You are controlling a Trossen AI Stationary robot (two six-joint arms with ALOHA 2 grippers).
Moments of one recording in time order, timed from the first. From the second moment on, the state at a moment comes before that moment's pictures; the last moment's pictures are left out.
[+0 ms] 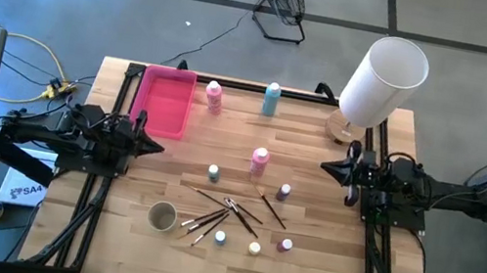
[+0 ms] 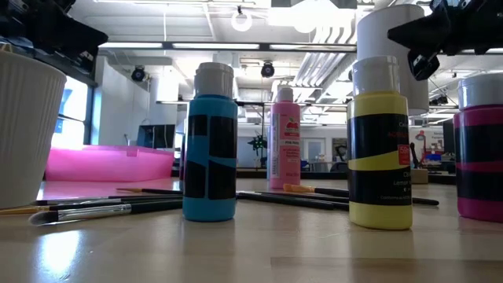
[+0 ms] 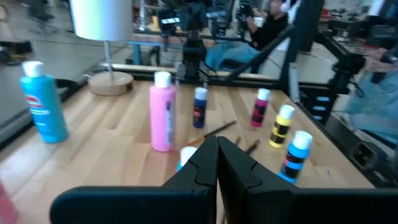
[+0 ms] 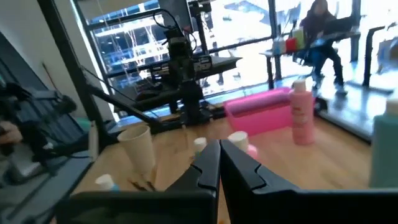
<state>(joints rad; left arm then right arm) 0.00 0.03 0.30 -0.33 -0.01 -0.06 0.00 0.23 0.23 0.04 0.09 0.21</state>
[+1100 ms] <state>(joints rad) 0.00 0.22 0.30 -0.17 -0.40 -0.06 0.00 0.45 0.23 0.33 0.16 -0.04</state>
